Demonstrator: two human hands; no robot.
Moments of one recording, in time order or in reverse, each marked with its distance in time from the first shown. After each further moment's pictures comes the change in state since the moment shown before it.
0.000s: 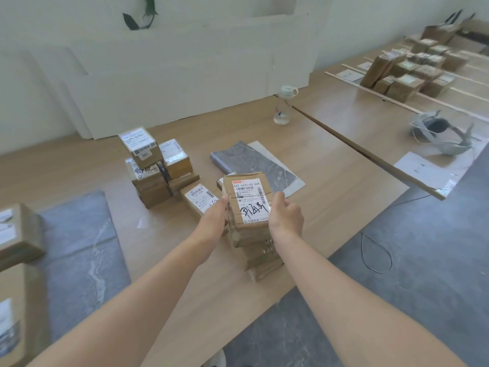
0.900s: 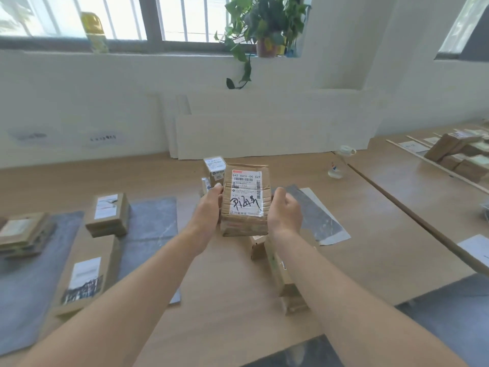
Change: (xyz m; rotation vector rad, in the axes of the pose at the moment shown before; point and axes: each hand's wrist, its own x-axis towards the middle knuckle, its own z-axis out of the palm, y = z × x) left_hand -0.109 0.052 -0.101 -0.192 0.325 0.338; right_hand -0.113 -0.091 0.036 0.116 -0.259 -0.327
